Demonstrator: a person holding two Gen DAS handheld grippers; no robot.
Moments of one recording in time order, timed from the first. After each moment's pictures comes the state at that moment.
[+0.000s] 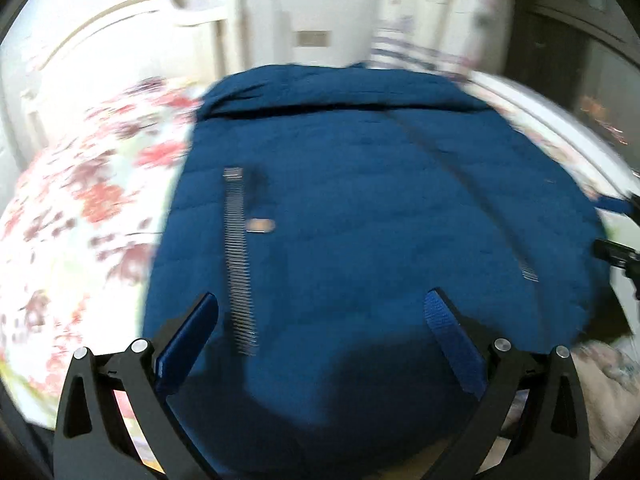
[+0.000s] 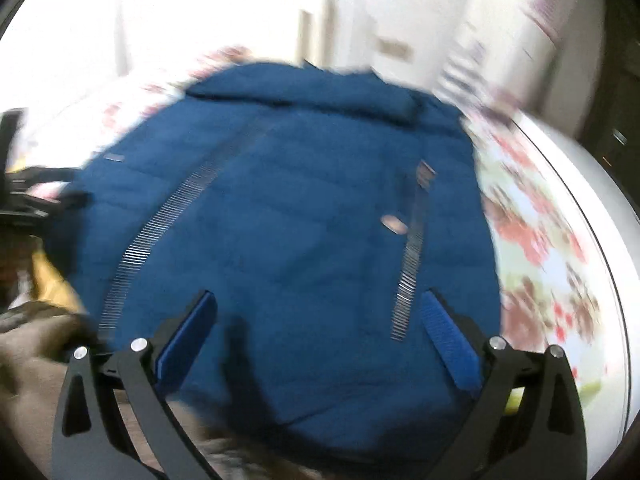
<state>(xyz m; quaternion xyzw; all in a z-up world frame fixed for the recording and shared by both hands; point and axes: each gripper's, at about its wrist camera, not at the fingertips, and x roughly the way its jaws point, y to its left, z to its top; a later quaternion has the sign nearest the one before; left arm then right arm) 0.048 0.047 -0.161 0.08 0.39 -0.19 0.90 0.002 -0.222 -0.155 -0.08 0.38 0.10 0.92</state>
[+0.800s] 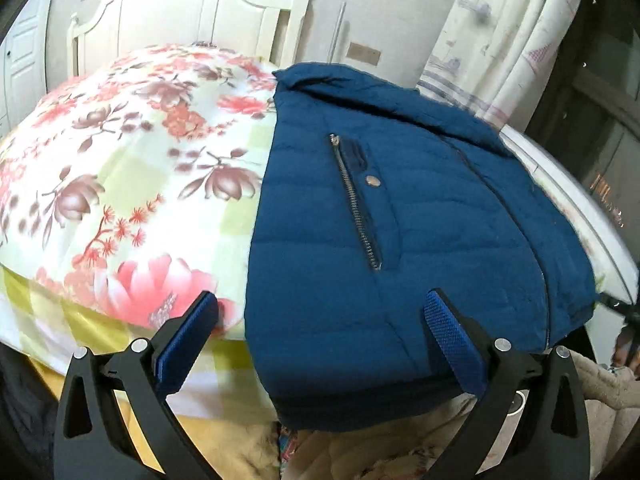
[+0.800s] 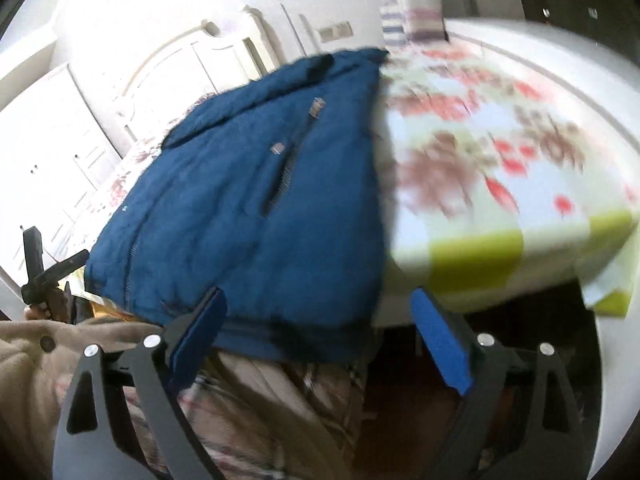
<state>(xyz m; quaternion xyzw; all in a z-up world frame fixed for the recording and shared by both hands) 0.030 0.151 -0.177 -0.06 0.38 -0.15 0.91 -0.078 -0.374 -0.211 0.16 0.39 0.08 0.90</state>
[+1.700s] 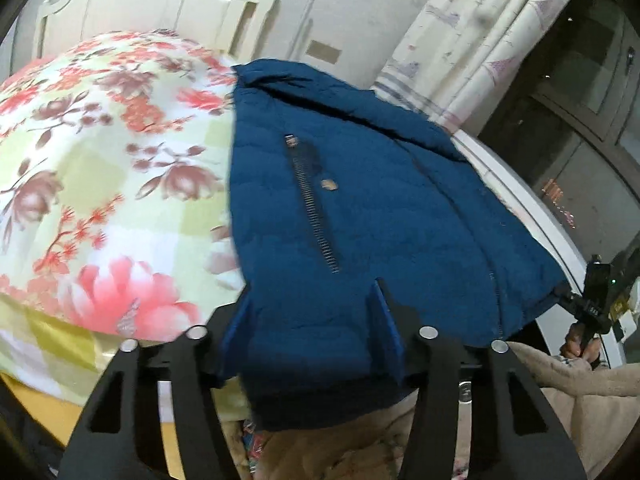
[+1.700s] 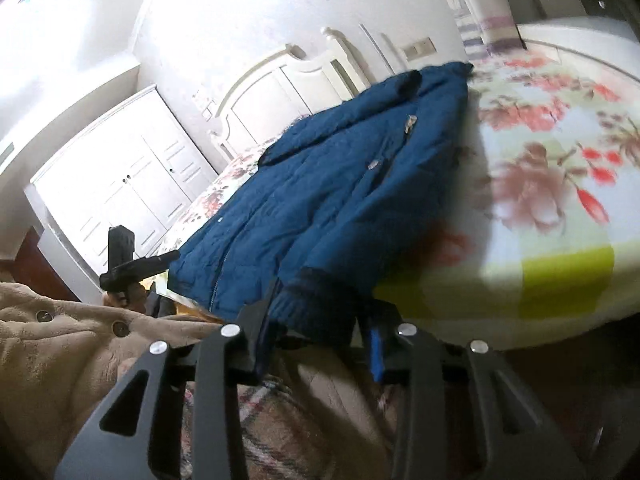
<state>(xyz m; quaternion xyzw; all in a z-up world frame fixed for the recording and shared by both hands) 0.035 0.161 -0.178 -0.11 0.39 -0.23 0.88 -0.073 -0.367 -0.203 0.20 0.32 0.24 0.89</state>
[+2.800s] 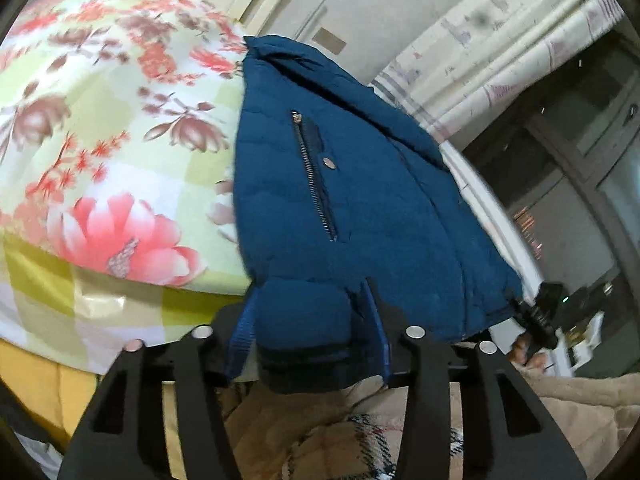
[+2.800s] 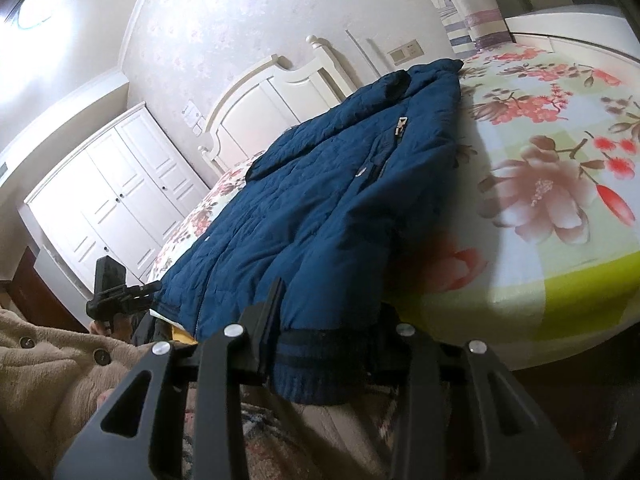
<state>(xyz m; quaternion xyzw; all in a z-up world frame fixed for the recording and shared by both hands) 0.022 0.177 -0.185 -0.18 0.42 -0.26 0.85 -0.050 -0.362 -0.214 0.23 0.30 0.23 0.90</state>
